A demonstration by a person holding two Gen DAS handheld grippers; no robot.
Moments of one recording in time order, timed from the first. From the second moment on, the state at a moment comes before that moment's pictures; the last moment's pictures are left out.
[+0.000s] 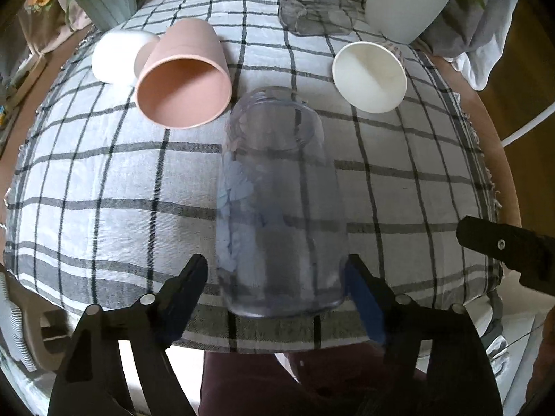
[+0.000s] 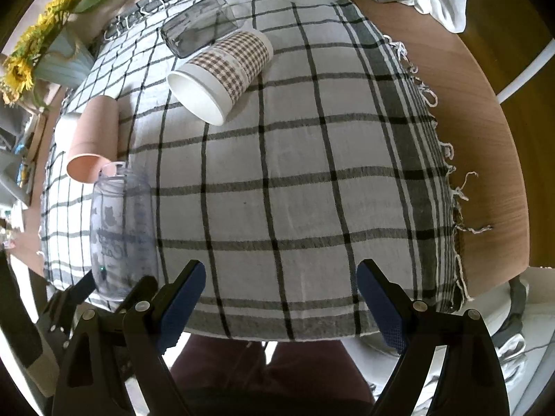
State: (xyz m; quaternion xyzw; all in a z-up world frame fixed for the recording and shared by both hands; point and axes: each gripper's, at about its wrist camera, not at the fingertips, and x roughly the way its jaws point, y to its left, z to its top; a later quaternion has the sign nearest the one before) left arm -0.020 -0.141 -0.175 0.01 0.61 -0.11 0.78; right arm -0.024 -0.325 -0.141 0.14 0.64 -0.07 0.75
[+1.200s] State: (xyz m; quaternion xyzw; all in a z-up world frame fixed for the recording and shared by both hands) left arm 0.016 -0.152 -0.118 0.06 0.54 -0.15 0.83; right arm -0.010 -0.324 -0.128 0.17 0.62 -0.06 0.77
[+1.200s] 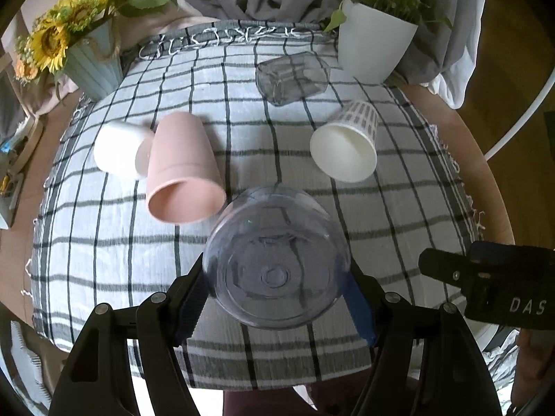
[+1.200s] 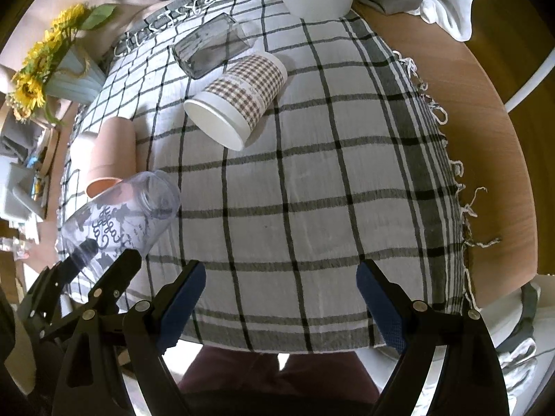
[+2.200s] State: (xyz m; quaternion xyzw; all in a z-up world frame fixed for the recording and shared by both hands) left arm 0.072 -0.164 -0.114 0.05 0.54 -0.16 0.82; right arm 0.018 -0.331 -0.120 0.19 0.60 -0.07 0.77
